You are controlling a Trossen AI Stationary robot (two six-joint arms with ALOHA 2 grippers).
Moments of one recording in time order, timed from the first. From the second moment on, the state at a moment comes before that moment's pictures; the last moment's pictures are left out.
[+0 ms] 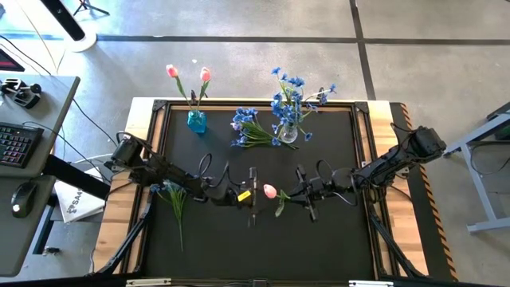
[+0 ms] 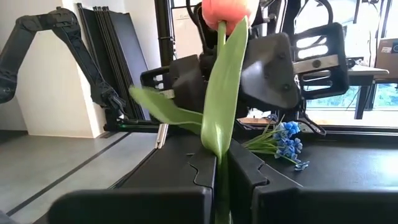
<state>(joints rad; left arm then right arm) -0.33 1.85 0.93 1.06 -0.29 0.22 0.34 1.47 0.37 1.19 0.07 0.04</state>
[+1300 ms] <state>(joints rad) -0.49 1.75 1.05 0.76 -0.74 0.31 0.34 1.37 0.37 1.14 0.08 0.05</state>
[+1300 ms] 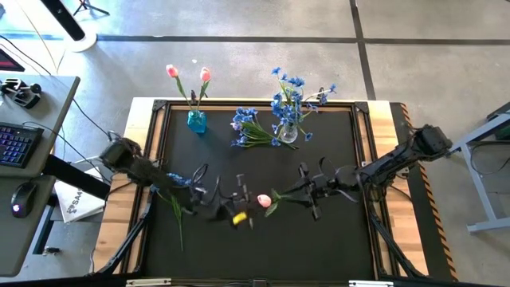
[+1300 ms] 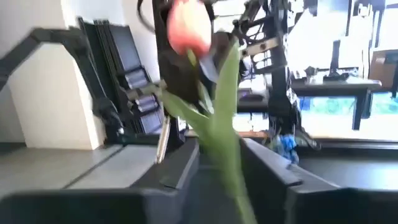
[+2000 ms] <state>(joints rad) -0.39 1.19 1.26 -0.67 -1.42 -0.32 0.39 1.16 0.37 0.64 0.25 0.14</state>
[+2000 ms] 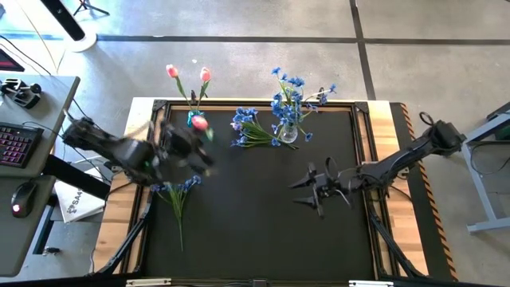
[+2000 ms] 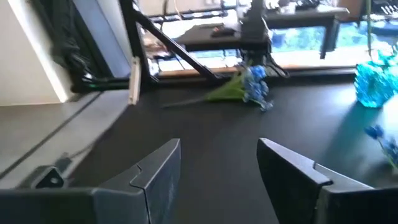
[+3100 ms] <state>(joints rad) 0.05 0.93 1.12 -0.54 -1.18 -0.12 0.39 1.27 0.37 0.75 0.25 0.15</state>
